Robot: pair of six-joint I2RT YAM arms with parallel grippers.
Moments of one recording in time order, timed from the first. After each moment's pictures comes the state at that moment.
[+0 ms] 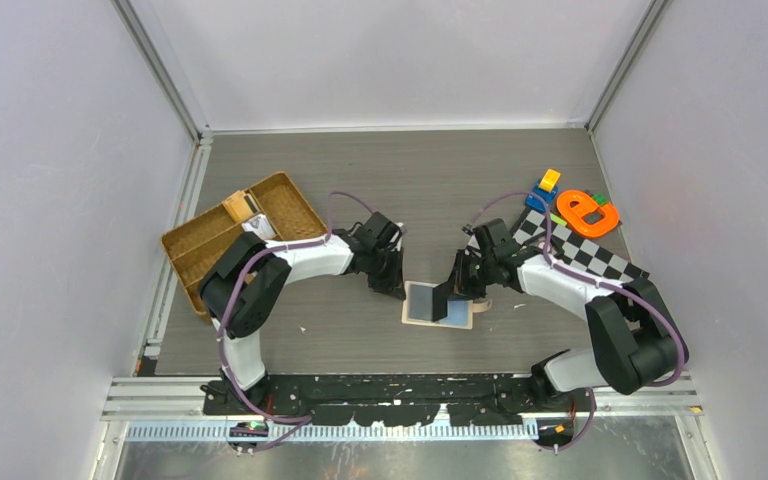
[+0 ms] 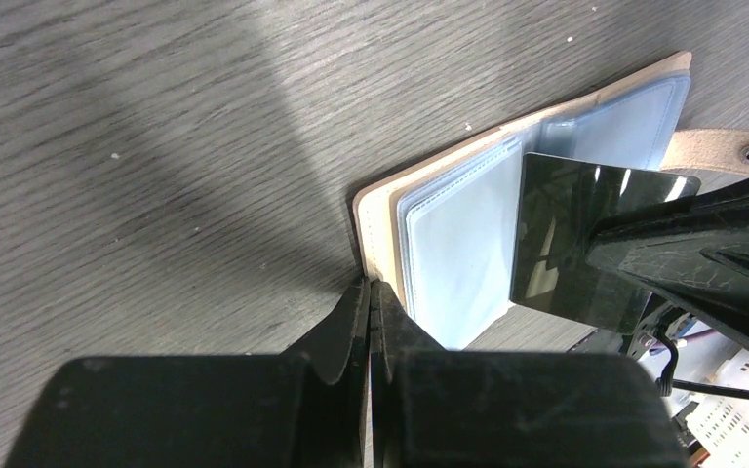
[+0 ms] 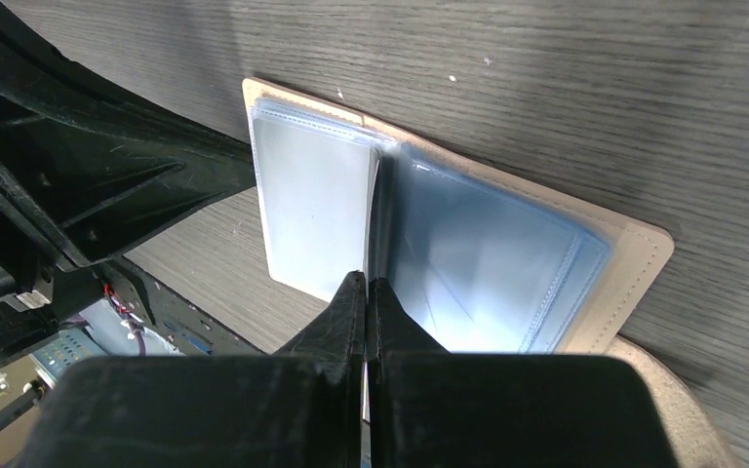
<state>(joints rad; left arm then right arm) -0.76 1.84 1.08 -0.30 0.30 -0.65 0.43 1.40 0.65 -0.29 -0.42 0.62</state>
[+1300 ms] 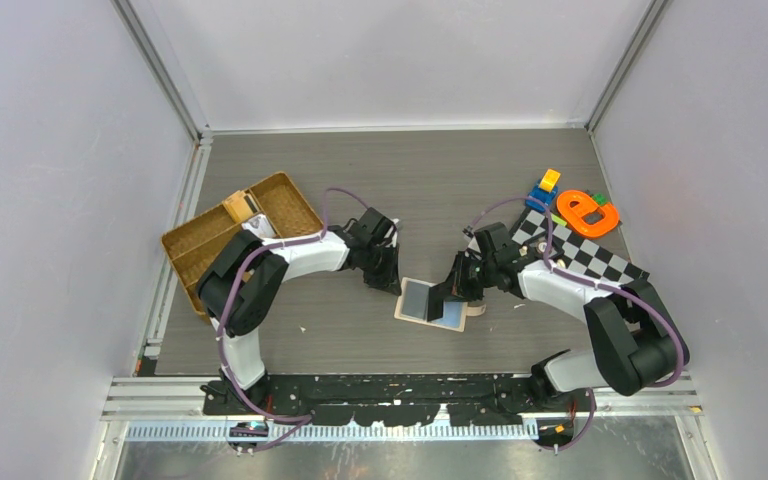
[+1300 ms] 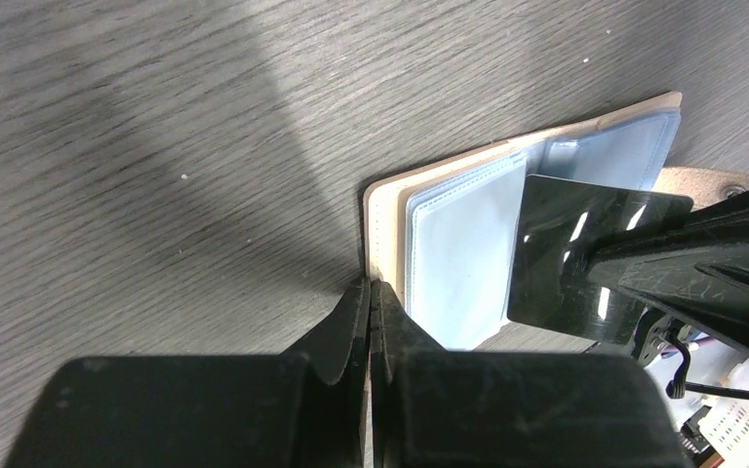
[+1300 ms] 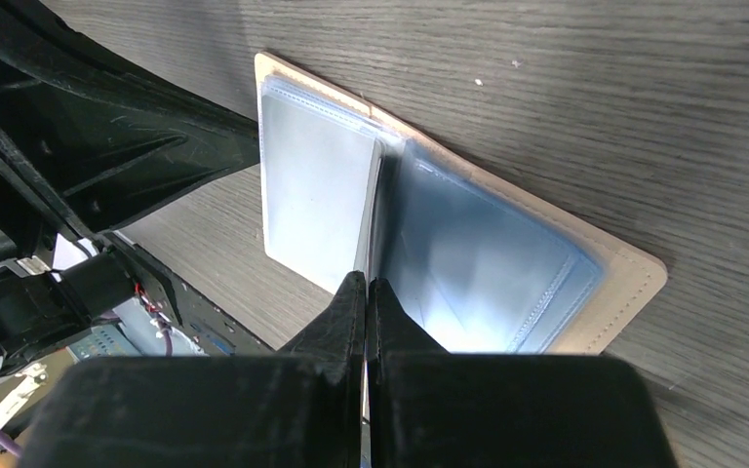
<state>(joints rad) -0.72 1.84 1.08 -0.30 0.30 -0.60 0.43 1.39 0.59 -0.18 -0.46 0.68</state>
